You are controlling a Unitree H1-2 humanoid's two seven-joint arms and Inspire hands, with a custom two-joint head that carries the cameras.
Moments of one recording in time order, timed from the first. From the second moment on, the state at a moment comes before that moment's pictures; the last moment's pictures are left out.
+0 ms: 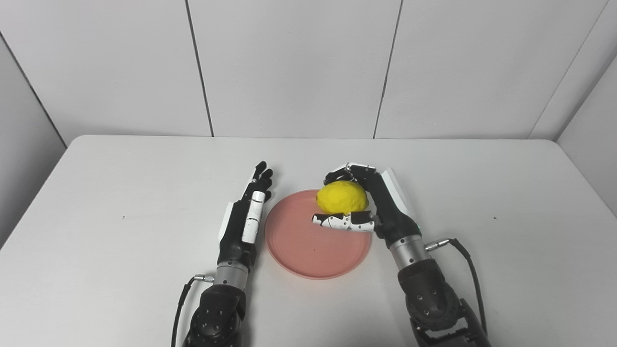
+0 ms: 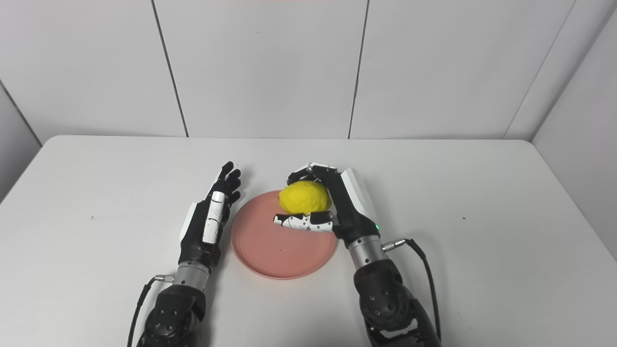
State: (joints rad) left arm -0.23 -0.11 -0.09 0.12 0.05 -0.03 -0.01; right arm -0.30 -0.08 0.25 -0.04 -0.43 0.05 -0.02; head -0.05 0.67
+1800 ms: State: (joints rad) left arm -0.23 -0.11 -0.07 0.12 0.04 -0.01 0.00; right arm -0.31 -0.15 0.38 0.05 -0.71 -0.06 -0.05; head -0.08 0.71
